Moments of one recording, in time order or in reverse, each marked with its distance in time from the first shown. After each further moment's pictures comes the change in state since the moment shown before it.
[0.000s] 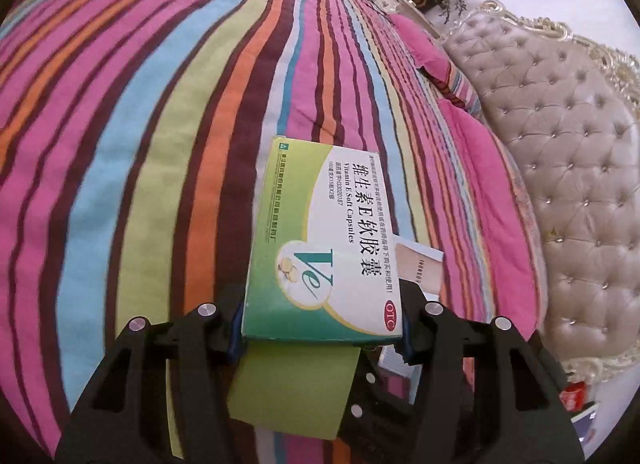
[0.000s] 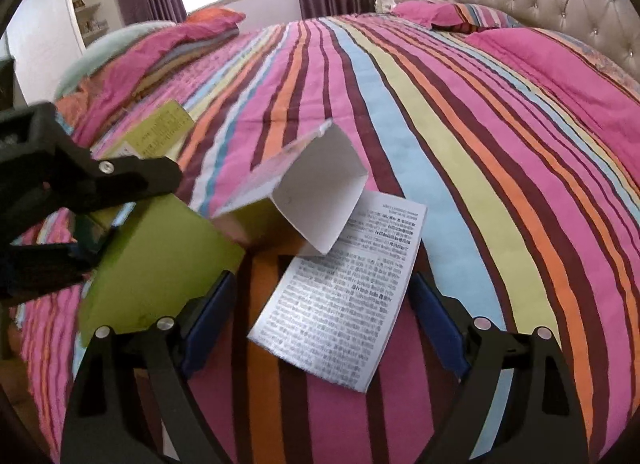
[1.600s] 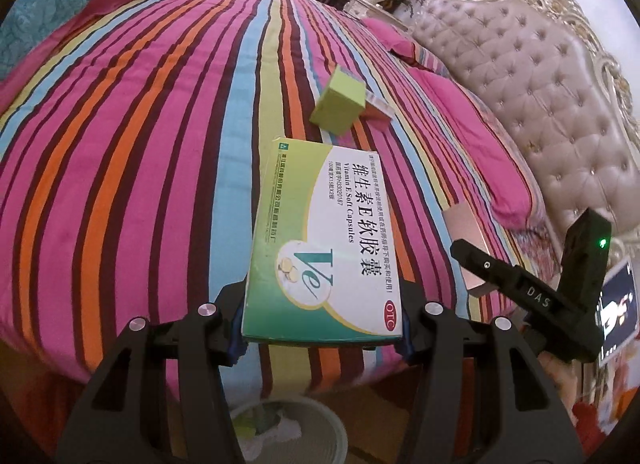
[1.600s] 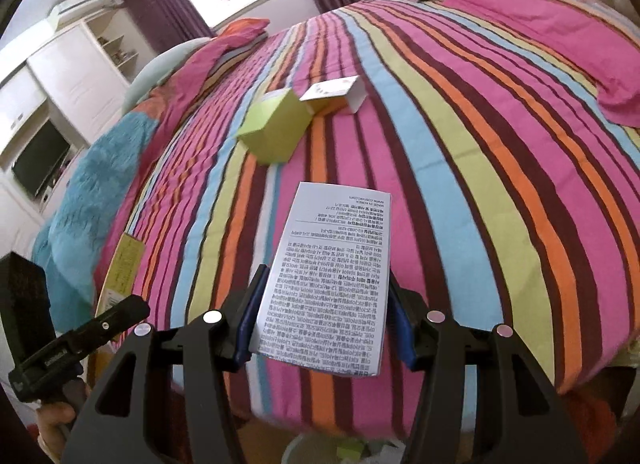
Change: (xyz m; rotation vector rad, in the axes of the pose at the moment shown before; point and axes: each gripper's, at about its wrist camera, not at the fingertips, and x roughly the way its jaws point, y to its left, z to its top) left arm -0.184 0.044 -0.243 0.175 -0.077 0.051; right arm -0.172 -0.027 -0.142 0.108 0.030 0.250
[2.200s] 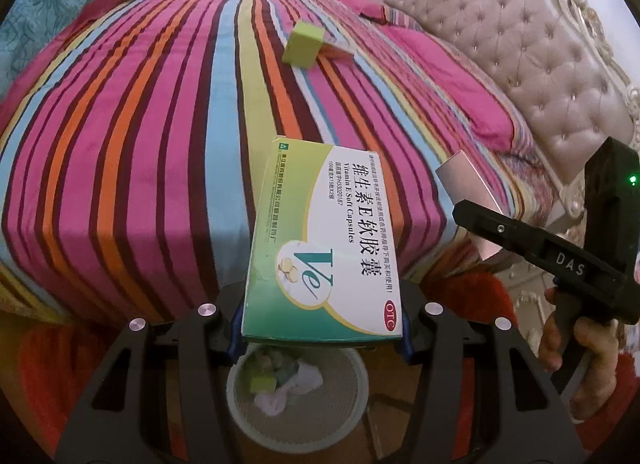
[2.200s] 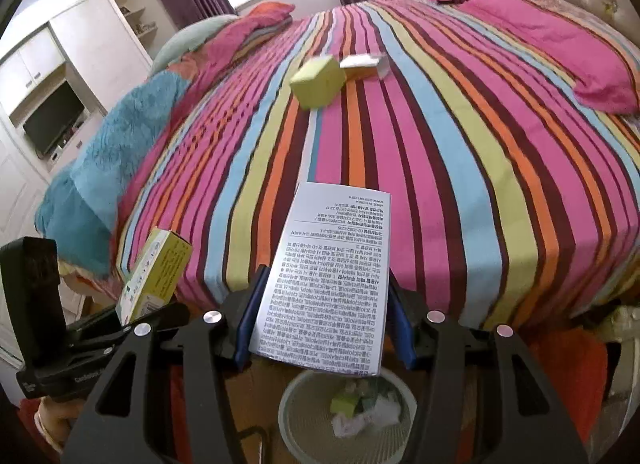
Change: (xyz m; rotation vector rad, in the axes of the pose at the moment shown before) left arm -0.042 -0.020 -0.094 0.142 0.084 0.025; right arm -0.052 0.029 -0.079 -0.062 0.059 -0.020
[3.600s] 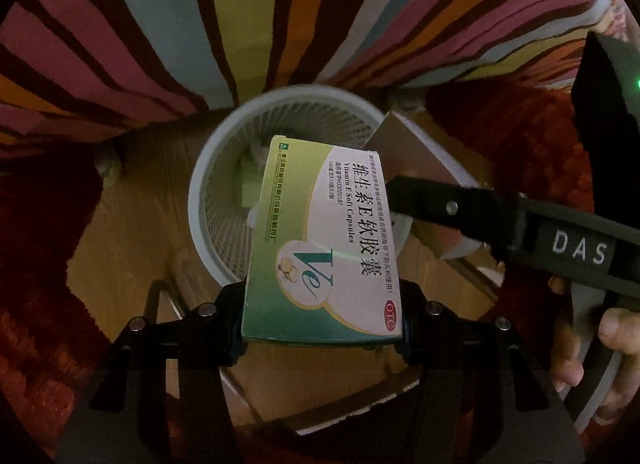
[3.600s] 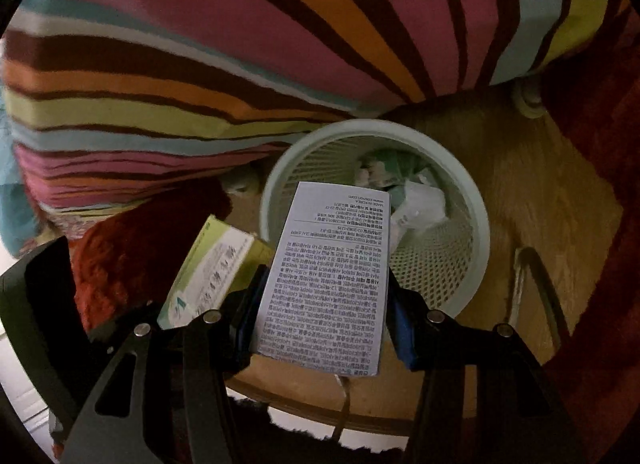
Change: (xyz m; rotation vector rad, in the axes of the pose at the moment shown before) left arm 0.166 0.024 -0.125 -0.088 0.809 0.059; right arm 0.148 -0.045 -0.126 0.387 0.779 0.005
